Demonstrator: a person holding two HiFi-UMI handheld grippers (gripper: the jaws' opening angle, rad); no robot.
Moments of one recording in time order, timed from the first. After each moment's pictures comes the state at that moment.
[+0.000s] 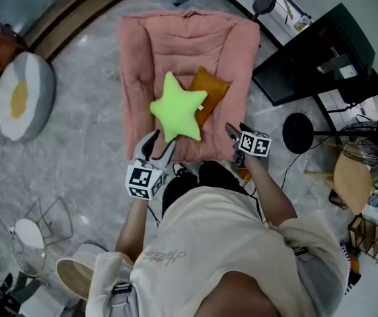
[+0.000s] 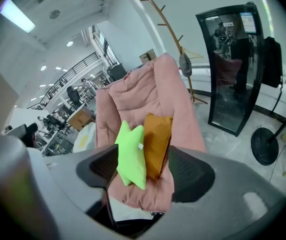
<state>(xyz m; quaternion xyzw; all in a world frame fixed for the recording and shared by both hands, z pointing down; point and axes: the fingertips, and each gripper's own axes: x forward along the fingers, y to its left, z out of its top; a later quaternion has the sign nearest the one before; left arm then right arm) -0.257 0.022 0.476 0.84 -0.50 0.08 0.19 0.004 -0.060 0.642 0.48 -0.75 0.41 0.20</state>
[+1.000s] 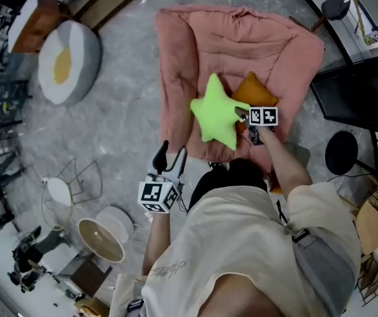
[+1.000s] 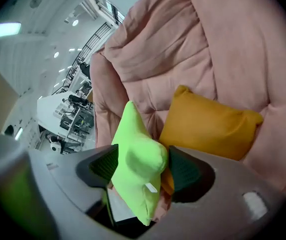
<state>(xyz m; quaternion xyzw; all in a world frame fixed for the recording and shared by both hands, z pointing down) -0.316 -0.023 0.468 0.70 -0.65 0.10 0.28 -0.137 -0.196 0.768 0.27 -0.77 0.49 0.31</state>
